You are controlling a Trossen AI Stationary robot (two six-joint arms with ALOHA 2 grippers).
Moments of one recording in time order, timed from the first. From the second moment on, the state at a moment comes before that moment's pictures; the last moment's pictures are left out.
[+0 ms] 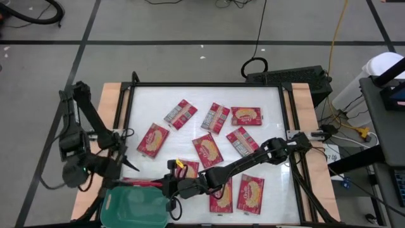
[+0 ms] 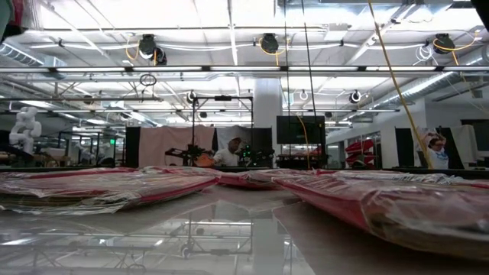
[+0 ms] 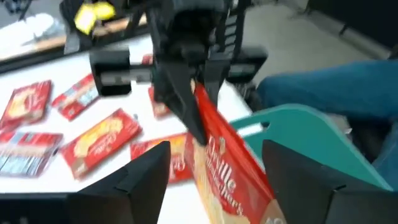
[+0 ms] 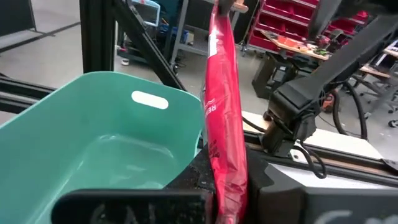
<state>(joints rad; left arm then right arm) -1.19 0.97 1.01 -0.79 -0.71 -0.47 0.41 2.37 2.07 0.08 0.45 -0.12</state>
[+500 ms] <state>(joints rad) -1.10 1.30 1.32 -1.25 -0.49 -0.92 0.39 2.37 2.07 0.08 0.44 0.00</state>
